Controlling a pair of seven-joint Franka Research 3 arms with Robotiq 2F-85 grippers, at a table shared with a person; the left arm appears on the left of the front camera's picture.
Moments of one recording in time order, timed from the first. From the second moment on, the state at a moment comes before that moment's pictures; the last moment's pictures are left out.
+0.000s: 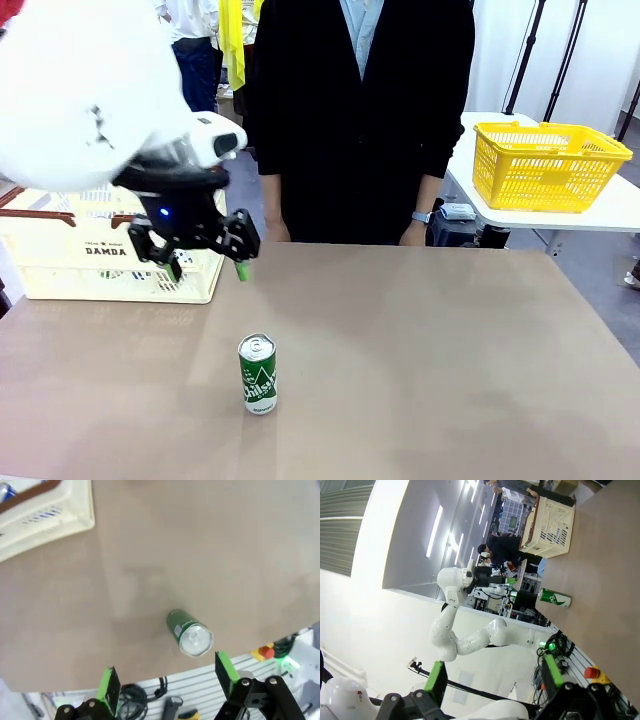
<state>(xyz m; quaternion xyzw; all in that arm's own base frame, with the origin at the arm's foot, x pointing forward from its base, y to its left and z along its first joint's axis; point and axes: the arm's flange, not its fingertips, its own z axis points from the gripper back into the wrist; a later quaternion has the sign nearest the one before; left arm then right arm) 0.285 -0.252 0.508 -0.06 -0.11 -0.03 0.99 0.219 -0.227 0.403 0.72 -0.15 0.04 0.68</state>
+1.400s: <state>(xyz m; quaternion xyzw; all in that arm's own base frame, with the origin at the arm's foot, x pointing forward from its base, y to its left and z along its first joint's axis) 0.288 -0.315 0.366 -0.04 0.01 -0.11 0.99 0.219 -0.227 0.402 0.72 -0.15 0.04 0.68</state>
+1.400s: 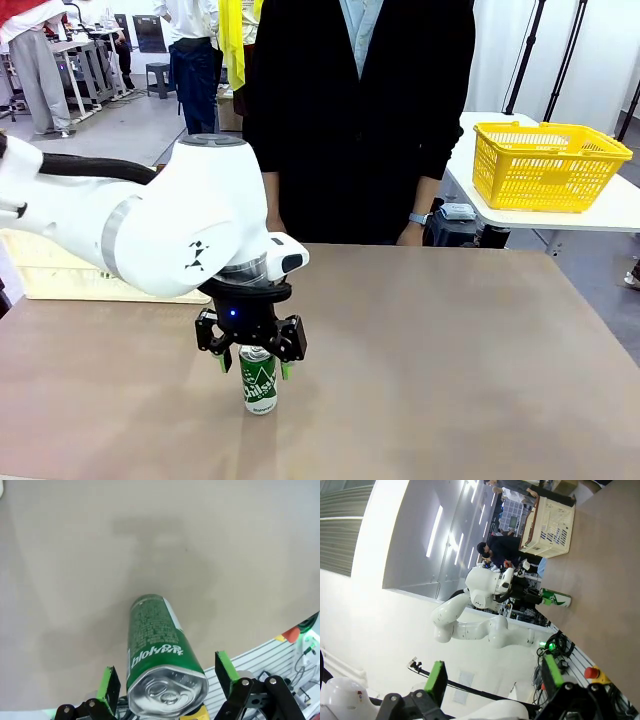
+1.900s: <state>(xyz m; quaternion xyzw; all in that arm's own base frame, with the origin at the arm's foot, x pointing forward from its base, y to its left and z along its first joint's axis) 0.295 -0.319 0.357 -0.03 -0.02 -0.13 0.99 0.219 -0.227 0.402 0.72 -0.15 0.04 0.68</state>
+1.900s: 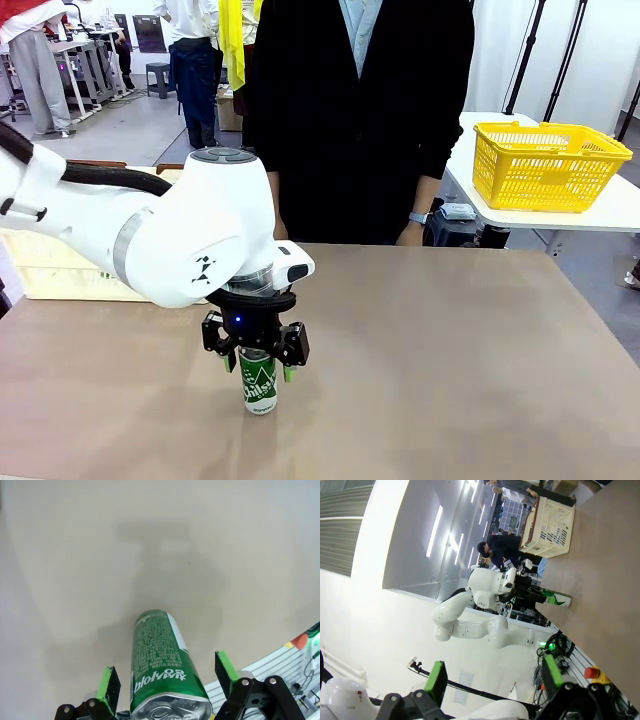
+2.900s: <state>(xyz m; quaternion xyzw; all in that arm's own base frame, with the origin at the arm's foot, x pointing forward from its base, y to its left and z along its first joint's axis) 0.296 -0.318 0.358 -0.03 -0.03 -0.13 0.99 0.219 -0.227 0.402 0.72 -0.15 0.04 0.68</state>
